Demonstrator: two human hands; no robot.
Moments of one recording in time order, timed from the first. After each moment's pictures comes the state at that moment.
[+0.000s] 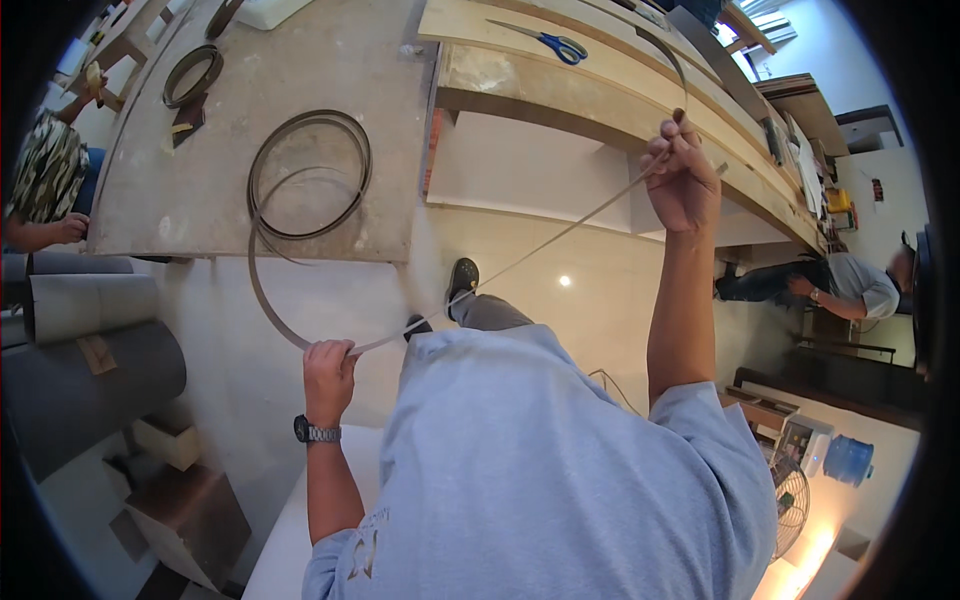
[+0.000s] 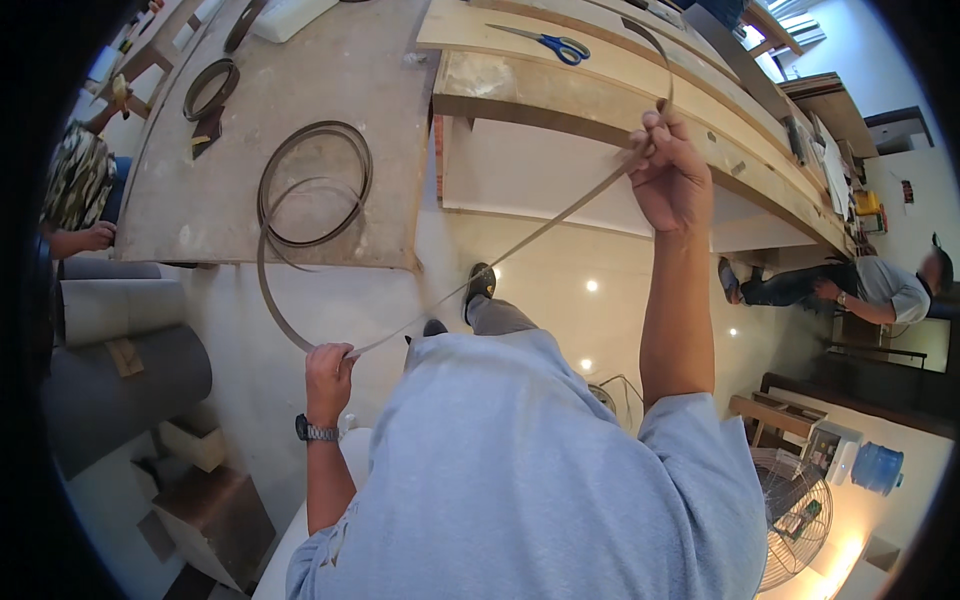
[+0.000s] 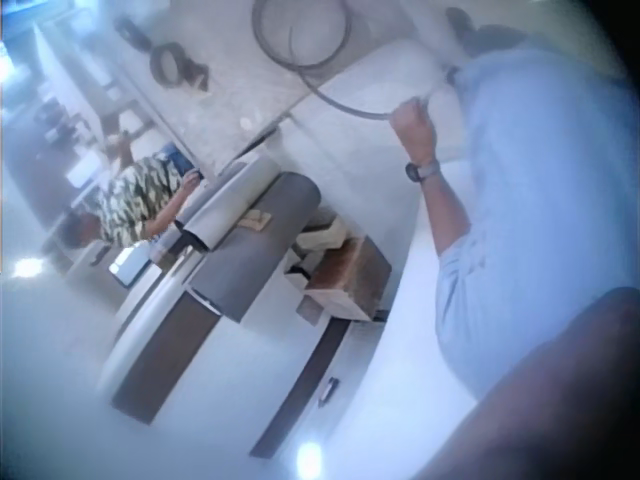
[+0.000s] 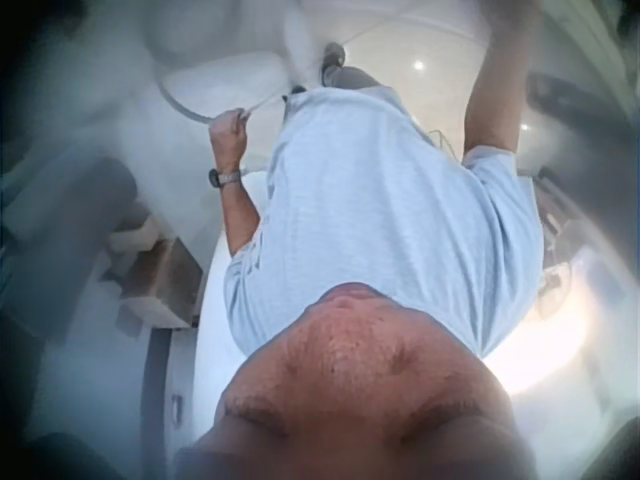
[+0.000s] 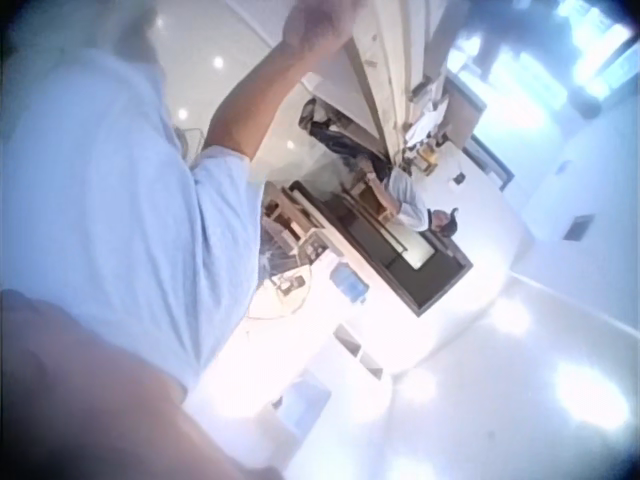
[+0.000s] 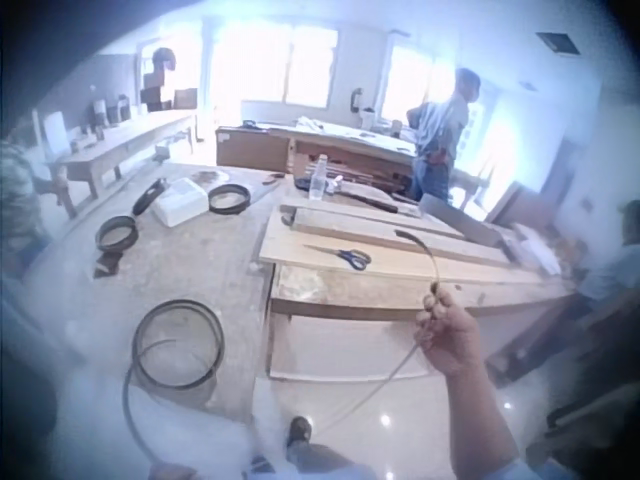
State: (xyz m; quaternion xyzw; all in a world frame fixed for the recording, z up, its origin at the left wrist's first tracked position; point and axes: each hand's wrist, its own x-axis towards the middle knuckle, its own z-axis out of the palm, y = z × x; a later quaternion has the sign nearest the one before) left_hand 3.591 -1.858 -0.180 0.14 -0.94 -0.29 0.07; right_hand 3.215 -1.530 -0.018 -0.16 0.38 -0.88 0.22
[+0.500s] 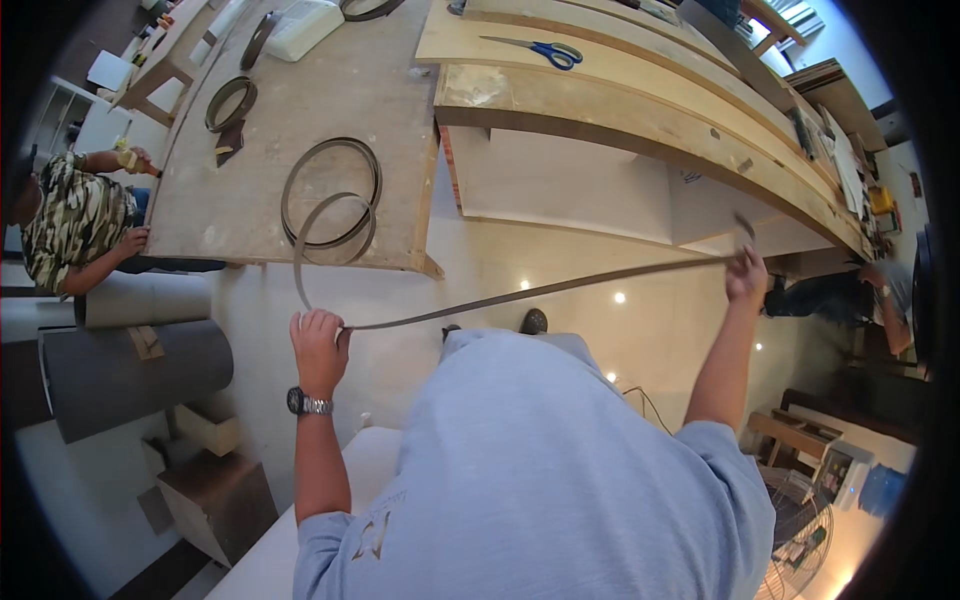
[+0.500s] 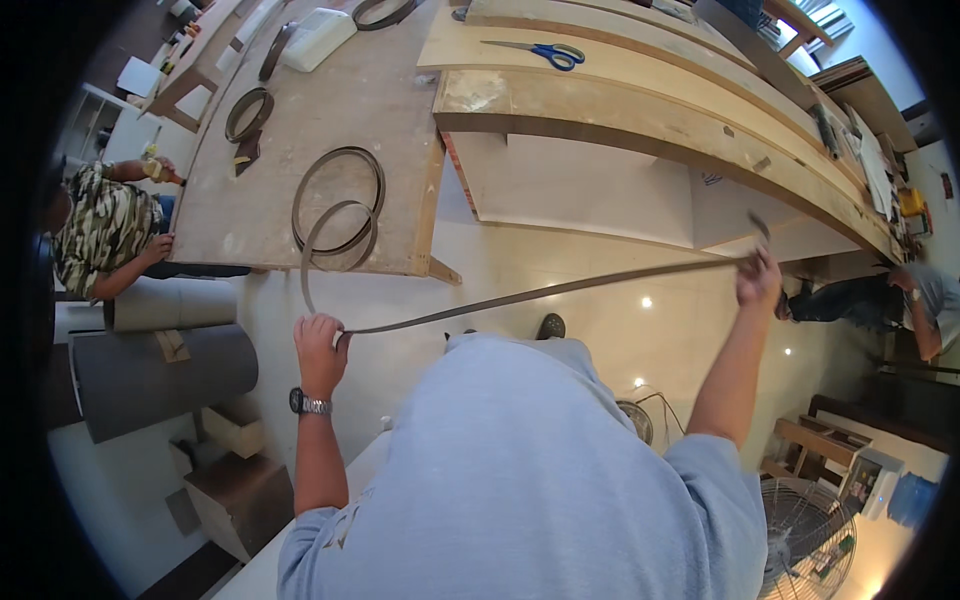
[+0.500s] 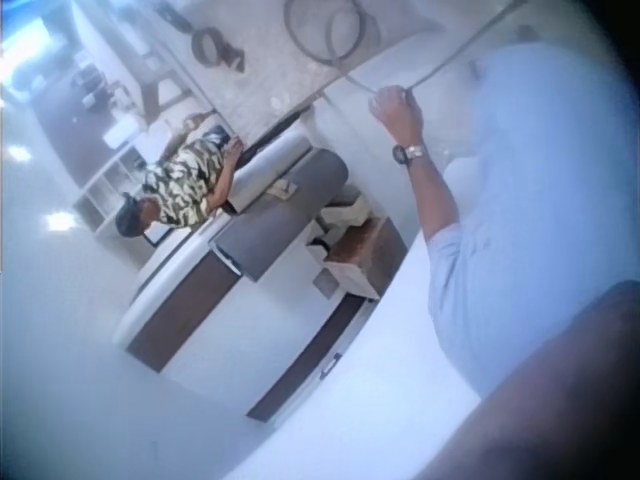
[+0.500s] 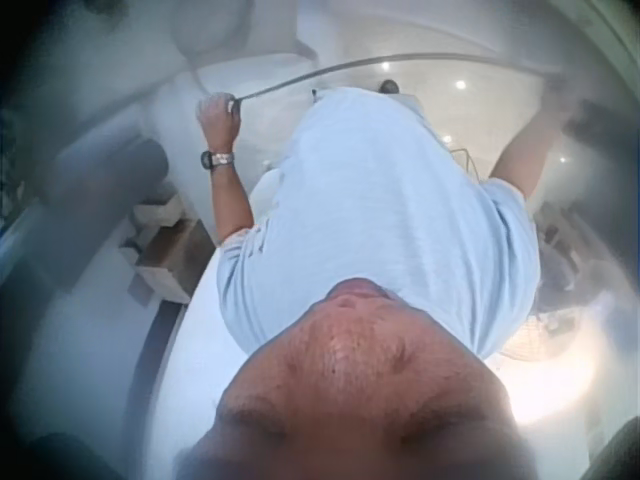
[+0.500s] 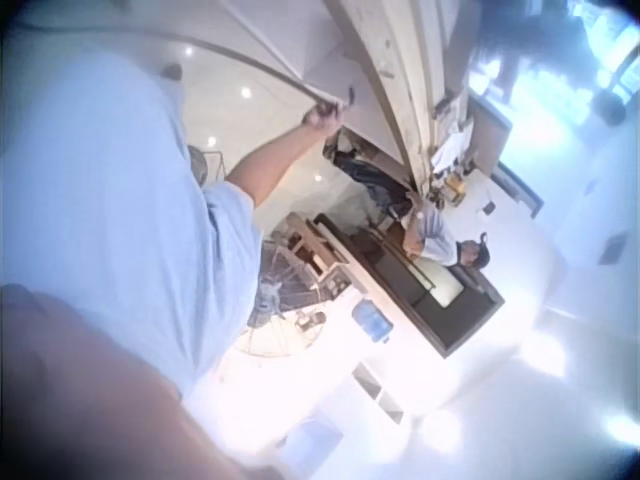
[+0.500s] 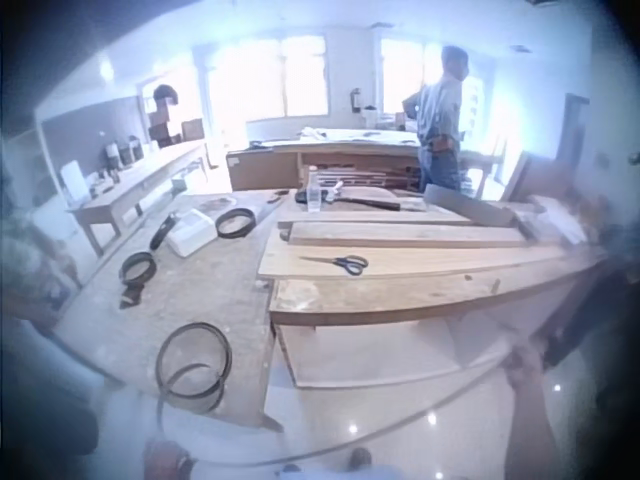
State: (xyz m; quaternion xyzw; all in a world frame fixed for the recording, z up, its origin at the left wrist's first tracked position) left_hand 3.554 -1.845 -0.132 0.14 -0.98 -0.09 0.09; right_hand 3.178 -1.187 -0.183 0.22 0.44 -0.87 -0.02
